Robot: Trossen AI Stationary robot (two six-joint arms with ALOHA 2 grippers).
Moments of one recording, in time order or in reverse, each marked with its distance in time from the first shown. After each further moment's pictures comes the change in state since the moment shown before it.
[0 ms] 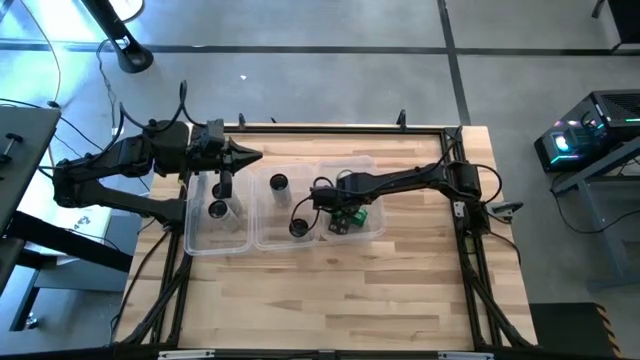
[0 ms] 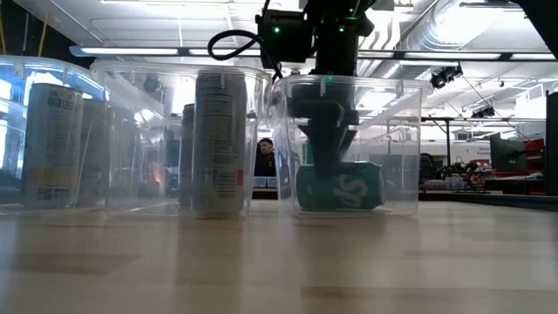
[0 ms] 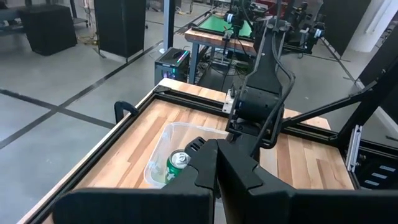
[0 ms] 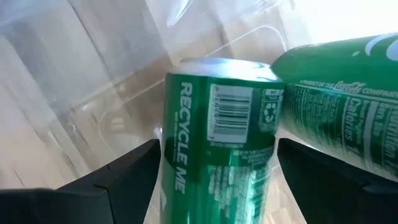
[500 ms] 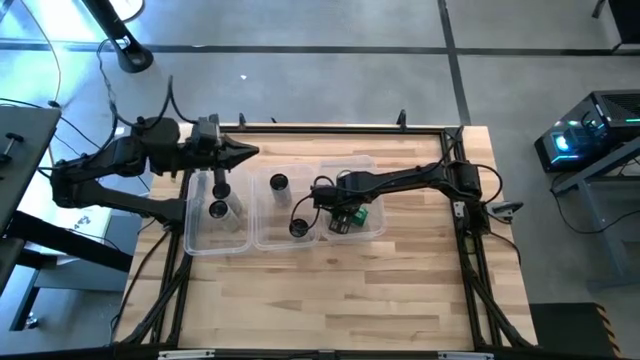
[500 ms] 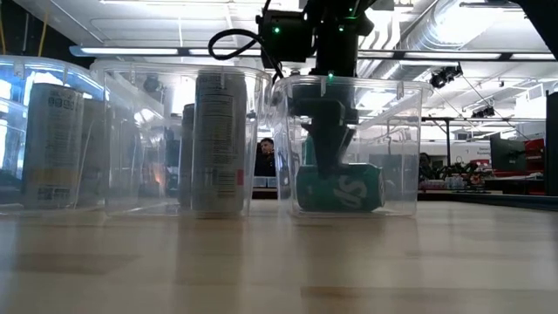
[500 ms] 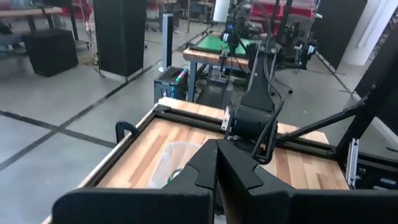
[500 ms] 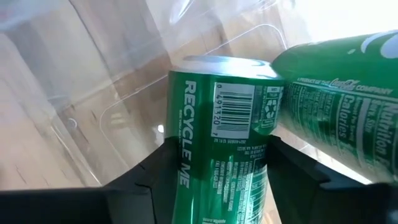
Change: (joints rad) left arm 0.000 -0.021 0.008 0.050 -0.002 0.038; right arm 0.011 -0.013 0.005 -0.020 -0.005 -0.018
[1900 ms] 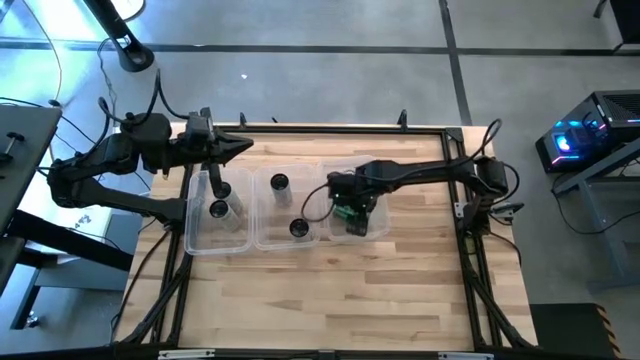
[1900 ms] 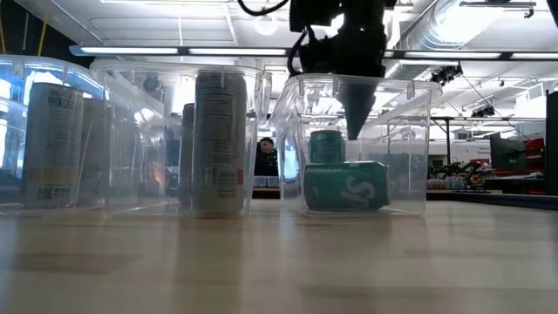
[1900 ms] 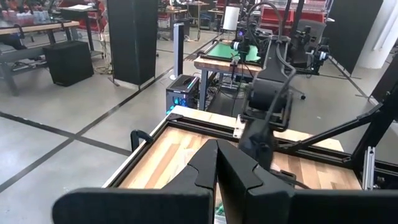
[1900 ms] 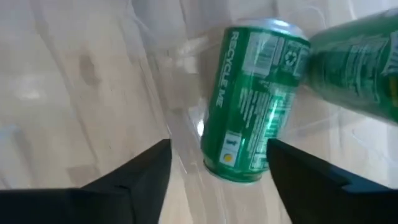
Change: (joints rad) left arm 0.001 -0.010 0.053 -0.037 -0.051 0.032; right arm -0.028 -0.266 -0.047 -0.072 -0.199 -0.149
